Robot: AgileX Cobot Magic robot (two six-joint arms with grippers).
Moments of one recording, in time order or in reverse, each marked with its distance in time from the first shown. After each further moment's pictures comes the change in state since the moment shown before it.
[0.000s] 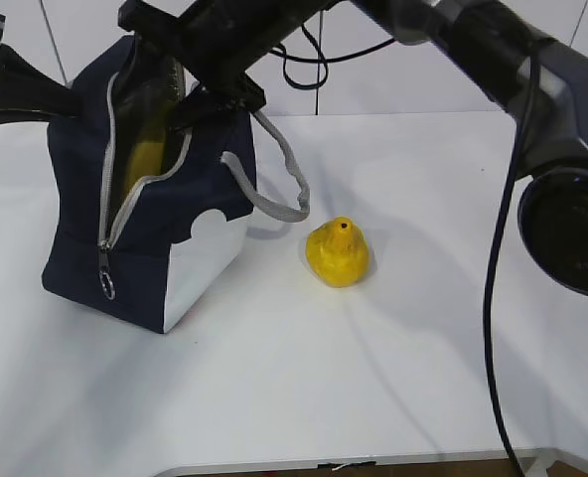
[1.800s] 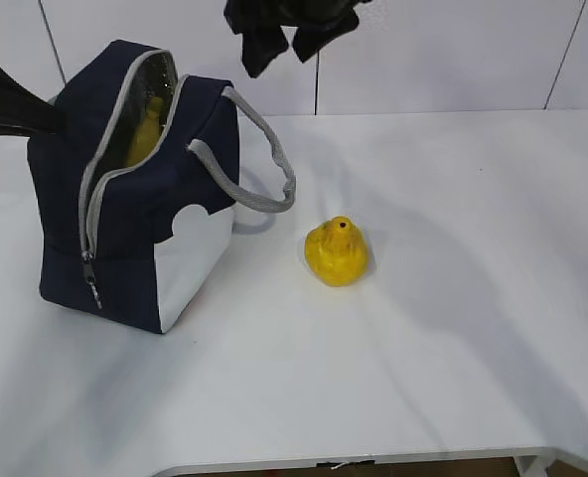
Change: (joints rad) left arm 0.035 0.000 0.000 0.082 0.014 0.000; right arm -0.013 -0.223 0.140 -0.603 0.022 -0.299
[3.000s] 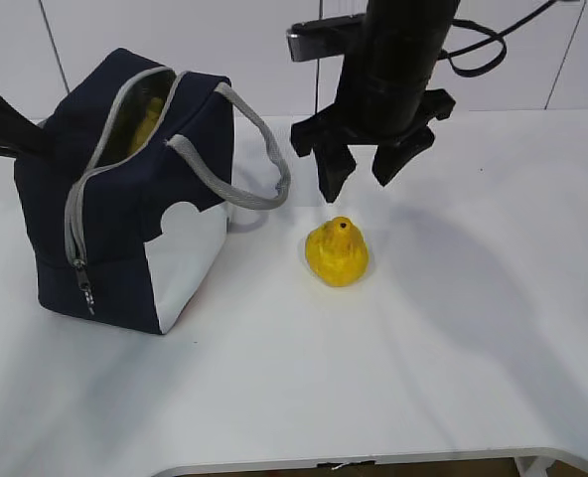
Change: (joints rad) left arm 0.002 0.000 0.000 0.127 -0.009 -0.074; right arm 0.000 -0.262 0.653 -0.111 -0.018 0.213
